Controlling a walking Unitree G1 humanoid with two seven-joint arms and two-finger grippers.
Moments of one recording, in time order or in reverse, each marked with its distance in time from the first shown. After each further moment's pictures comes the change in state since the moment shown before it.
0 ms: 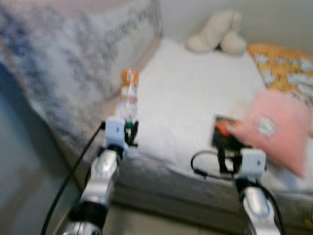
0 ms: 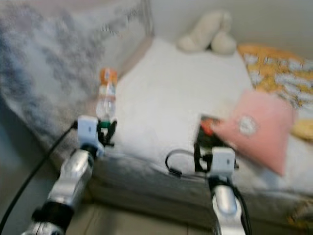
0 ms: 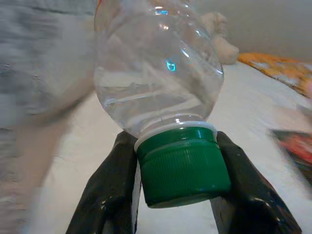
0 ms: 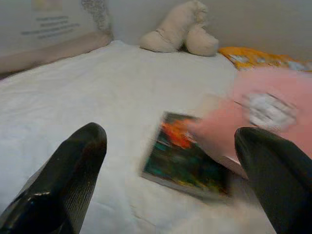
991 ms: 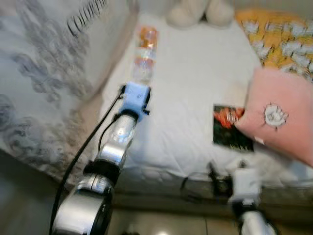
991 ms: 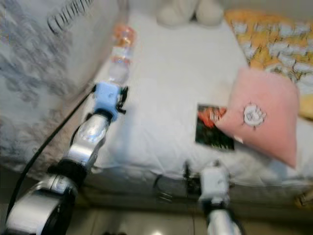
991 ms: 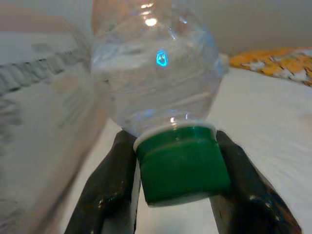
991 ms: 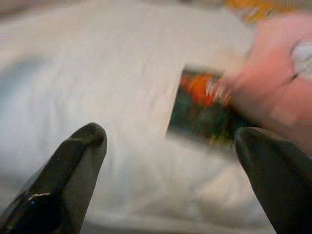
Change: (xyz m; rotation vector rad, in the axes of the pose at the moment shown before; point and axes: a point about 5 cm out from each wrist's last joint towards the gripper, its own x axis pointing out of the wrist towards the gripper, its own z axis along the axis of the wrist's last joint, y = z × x) left arm 0.049 -0.010 0.071 0.235 -0.216 0.038; right arm -0.044 0.014 0.008 -0.030 0.036 0.056
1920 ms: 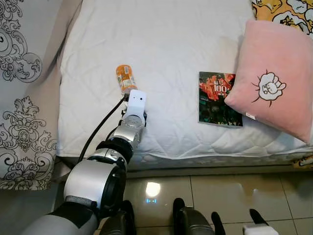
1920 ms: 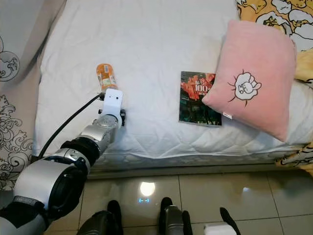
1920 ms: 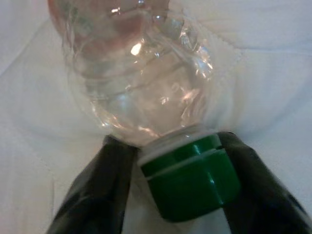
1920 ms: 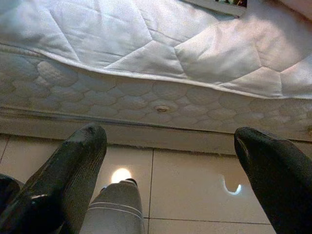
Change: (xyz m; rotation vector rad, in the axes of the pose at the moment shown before) left arm 0.021 -0.013 -0.032 0.001 0.655 0.165; right arm -0.127 0.018 0.006 -0.071 0.225 0.087
